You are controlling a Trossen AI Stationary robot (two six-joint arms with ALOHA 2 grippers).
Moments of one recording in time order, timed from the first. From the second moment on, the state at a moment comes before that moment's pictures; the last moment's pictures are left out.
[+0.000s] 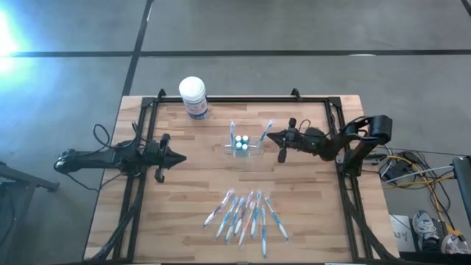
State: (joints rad) left arm -0.01 0.05 0.01 0.02 -0.02 -0.18; right arm -0.33 1.66 0.19 1.37 0.03 0.00
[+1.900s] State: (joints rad) left arm -0.01 0.05 0.01 0.02 0.04 -0.24; right arm -0.06 0.87 0.38 0.46 -0.15 0.11
